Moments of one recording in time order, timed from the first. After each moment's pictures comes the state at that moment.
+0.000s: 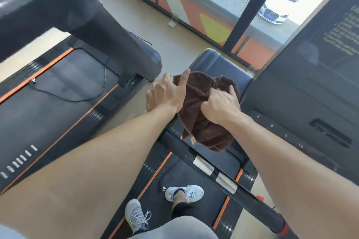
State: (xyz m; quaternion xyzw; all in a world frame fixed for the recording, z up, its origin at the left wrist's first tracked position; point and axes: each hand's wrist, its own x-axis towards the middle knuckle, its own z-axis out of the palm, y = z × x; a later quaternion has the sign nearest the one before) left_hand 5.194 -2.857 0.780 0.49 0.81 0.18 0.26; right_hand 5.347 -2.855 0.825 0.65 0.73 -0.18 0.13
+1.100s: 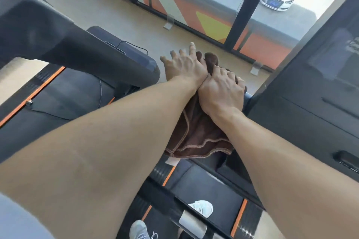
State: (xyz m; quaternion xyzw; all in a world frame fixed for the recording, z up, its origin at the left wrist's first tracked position) left_hand 5.267 -2.684 0.791 0.65 0.75 -0.02 0.11; right_hand 5.365 -2.741 0.788 0.73 0.68 -0.08 -0.08
